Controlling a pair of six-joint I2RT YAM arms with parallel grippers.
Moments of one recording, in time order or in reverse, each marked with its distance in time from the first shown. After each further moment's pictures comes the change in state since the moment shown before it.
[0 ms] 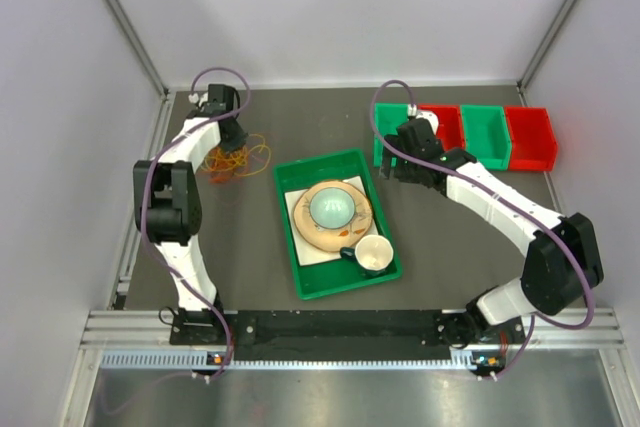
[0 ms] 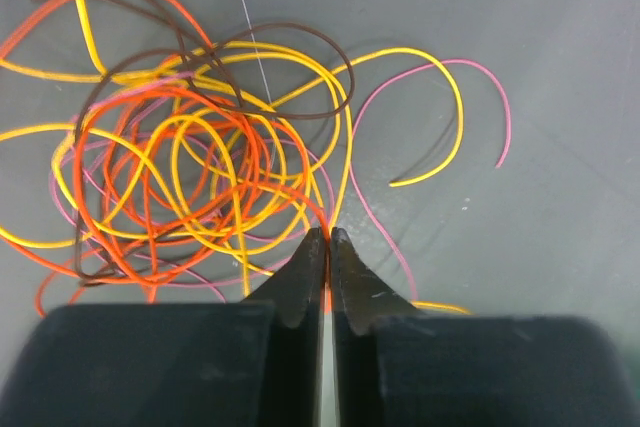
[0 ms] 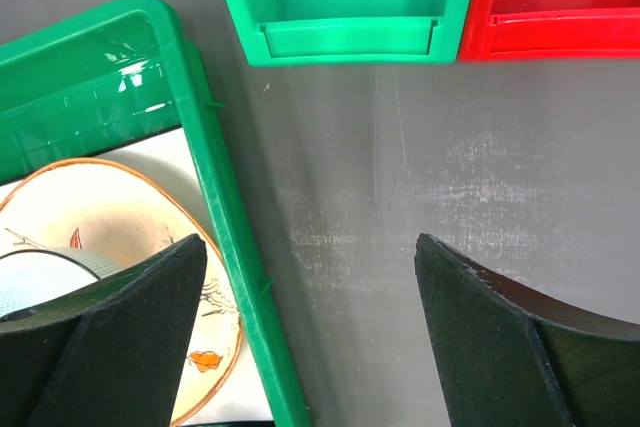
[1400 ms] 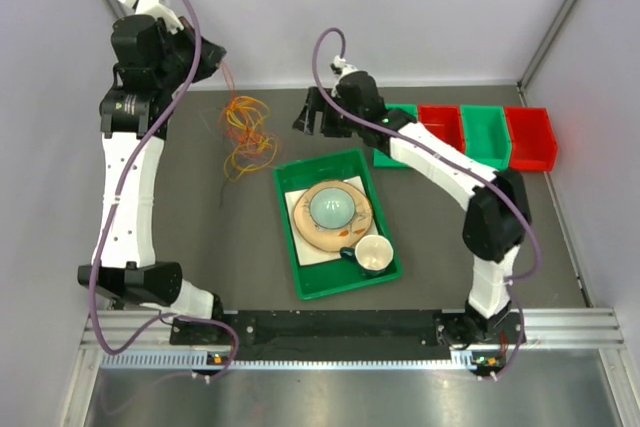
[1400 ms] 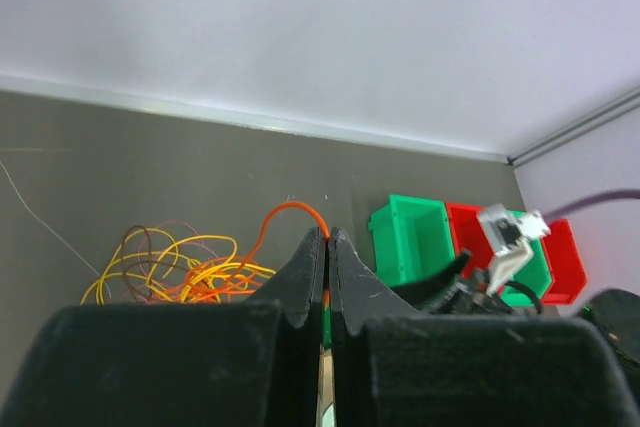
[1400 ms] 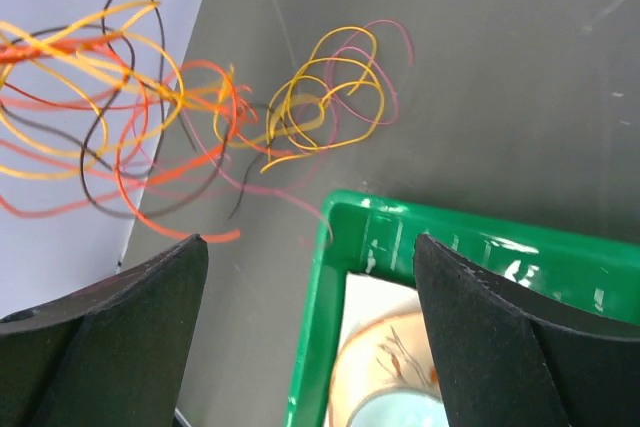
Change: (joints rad) left arm -0.005 -0.460 0.450 -0.122 0.350 0.182; right arm 0.148 0.406 0.564 0.219 -0.393 0.084
